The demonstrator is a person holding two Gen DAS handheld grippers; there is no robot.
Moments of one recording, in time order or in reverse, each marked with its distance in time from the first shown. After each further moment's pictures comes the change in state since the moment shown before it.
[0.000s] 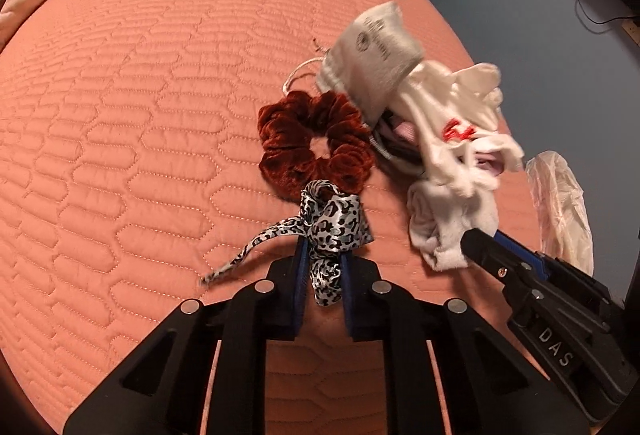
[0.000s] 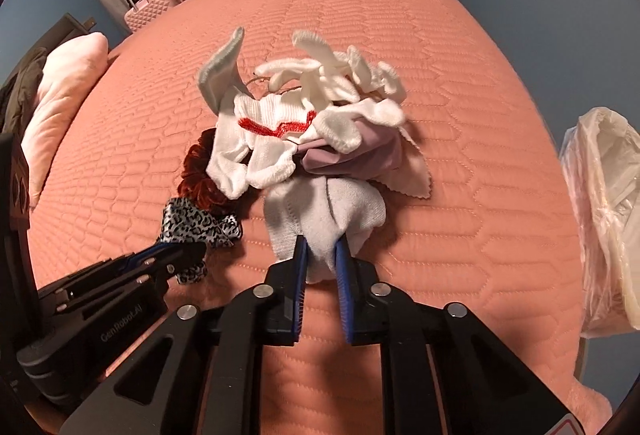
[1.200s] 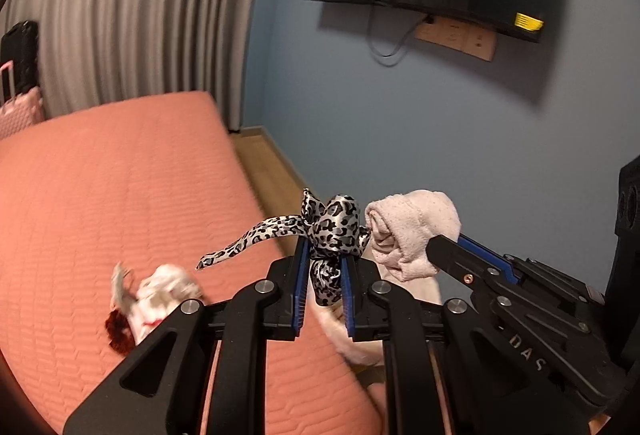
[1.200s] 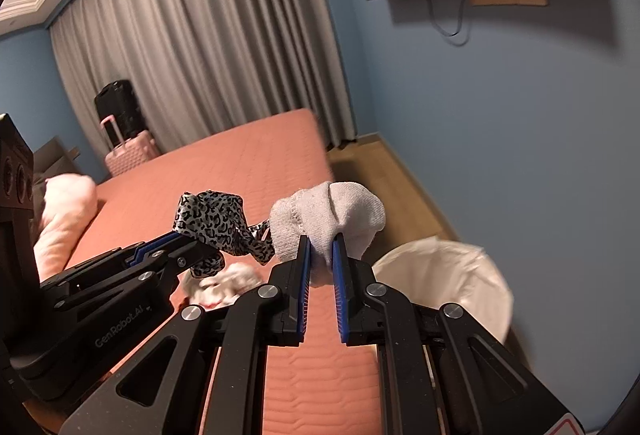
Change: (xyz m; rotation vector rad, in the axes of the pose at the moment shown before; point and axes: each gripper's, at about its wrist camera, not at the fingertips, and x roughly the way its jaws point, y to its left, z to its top) left arm -0.164 -0.250 0.030 0.434 -0.376 -0.283; right arm -0.295 -0.135 0.003 0.156 -0.520 -0.128
